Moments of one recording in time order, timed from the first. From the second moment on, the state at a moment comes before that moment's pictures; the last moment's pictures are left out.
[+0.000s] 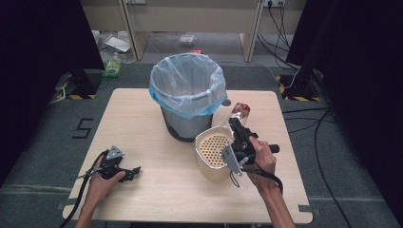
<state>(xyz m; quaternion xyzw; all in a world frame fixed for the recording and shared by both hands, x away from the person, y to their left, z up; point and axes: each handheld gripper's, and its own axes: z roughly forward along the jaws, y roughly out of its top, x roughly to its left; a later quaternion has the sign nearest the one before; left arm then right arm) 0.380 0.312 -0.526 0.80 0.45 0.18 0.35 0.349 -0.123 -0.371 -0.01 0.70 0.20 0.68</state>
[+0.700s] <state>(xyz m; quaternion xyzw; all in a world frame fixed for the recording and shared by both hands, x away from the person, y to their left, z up) 0.380 0.312 -0.526 0.80 0.45 0.18 0.35 0.353 -0.103 -0.405 -0.10 0.66 0.12 0.73</state>
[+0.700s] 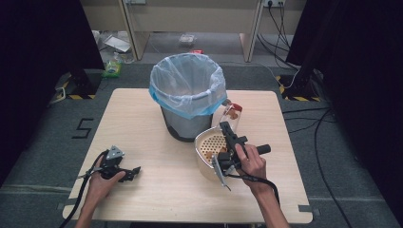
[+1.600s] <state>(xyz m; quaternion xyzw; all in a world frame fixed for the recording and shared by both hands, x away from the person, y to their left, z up) 0.379 0.312 -0.526 0.80 0.45 0.18 0.35 0.349 -0.096 -0.415 -0.15 0.63 0.10 0.76</state>
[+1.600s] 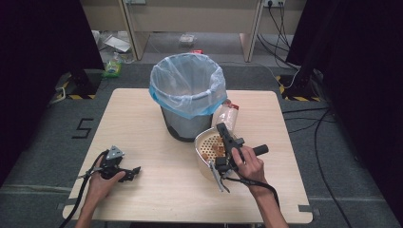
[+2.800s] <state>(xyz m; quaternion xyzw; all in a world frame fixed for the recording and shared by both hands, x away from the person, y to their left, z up) 0.380 0.312 -0.526 0.80 0.45 0.18 0.35 0.384 -0.171 -0.353 0.26 0.68 0.47 0.50</state>
